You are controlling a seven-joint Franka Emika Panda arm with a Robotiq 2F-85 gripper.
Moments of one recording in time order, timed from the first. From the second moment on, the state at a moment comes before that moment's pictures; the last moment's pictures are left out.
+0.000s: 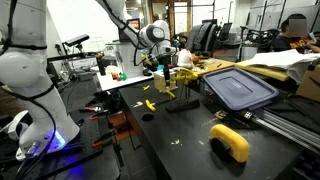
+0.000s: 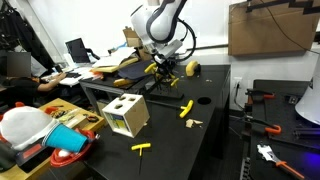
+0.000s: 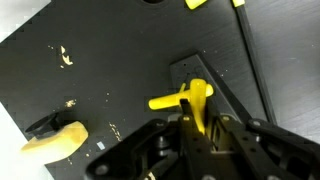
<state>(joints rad) 0.11 0.35 -0.07 -2.01 -0.34 2.24 0.73</state>
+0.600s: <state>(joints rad) 0.11 0.38 -0.08 -2.01 -0.35 2.21 0.73</state>
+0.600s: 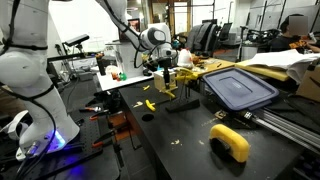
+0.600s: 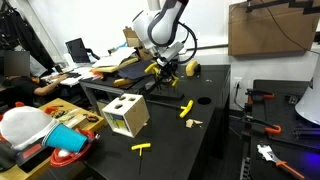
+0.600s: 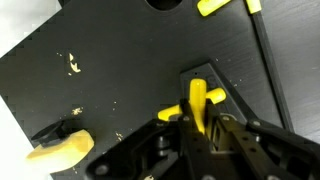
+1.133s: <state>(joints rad) 0.11 0.41 -0.09 -1.96 -0.34 2.20 0.74</state>
